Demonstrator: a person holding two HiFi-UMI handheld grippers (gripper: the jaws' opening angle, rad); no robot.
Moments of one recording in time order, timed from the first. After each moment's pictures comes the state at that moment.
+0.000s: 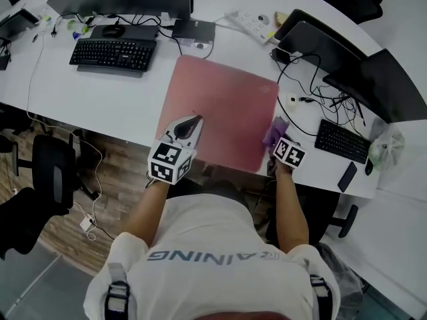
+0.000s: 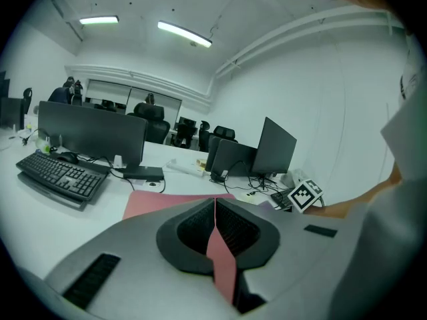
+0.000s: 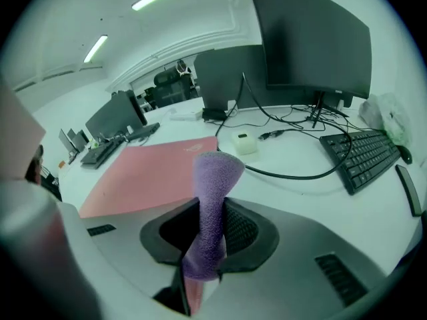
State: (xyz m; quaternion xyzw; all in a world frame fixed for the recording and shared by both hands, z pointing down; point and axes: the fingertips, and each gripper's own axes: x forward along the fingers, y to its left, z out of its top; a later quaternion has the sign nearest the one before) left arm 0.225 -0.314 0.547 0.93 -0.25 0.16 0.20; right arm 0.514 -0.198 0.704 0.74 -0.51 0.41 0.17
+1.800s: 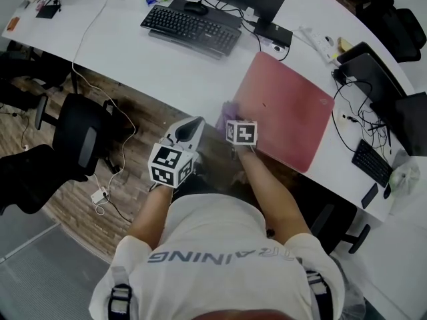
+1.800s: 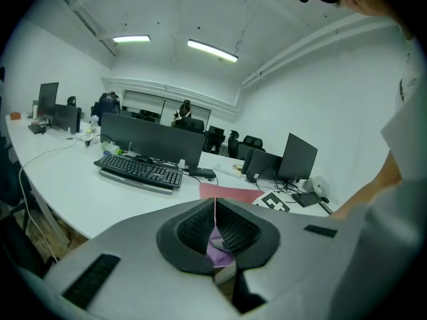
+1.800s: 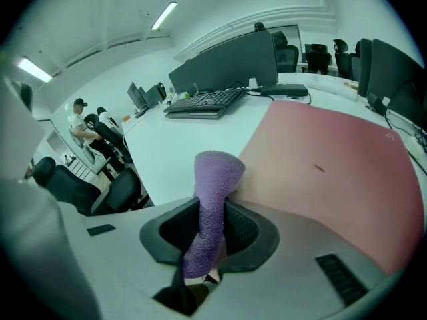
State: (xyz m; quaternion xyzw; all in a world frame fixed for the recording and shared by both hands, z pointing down) left arm -0.037 -0.302 0.531 0.89 -0.37 0.14 0.21; right arm 0.066 -0.329 0.730 0.54 -0.69 0.40 0.27
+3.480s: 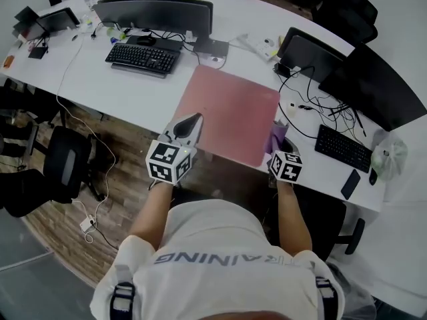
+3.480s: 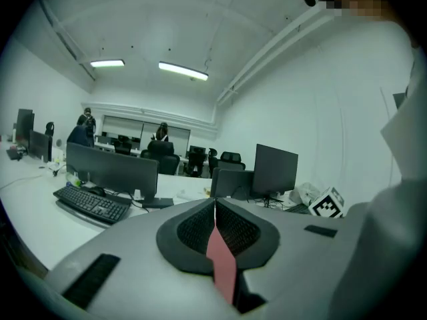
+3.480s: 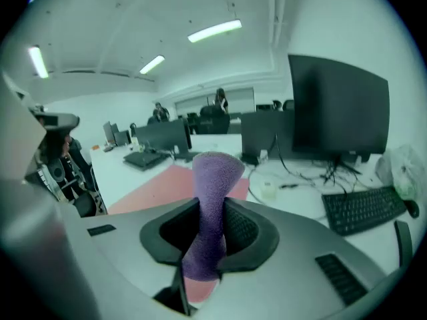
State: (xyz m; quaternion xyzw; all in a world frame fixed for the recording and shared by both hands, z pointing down) left arm 0.179 -0.223 0.443 0.93 -0.34 0.08 0.12; right arm 0.442 -0.151 0.589 0.71 -0.65 0.24 0.16
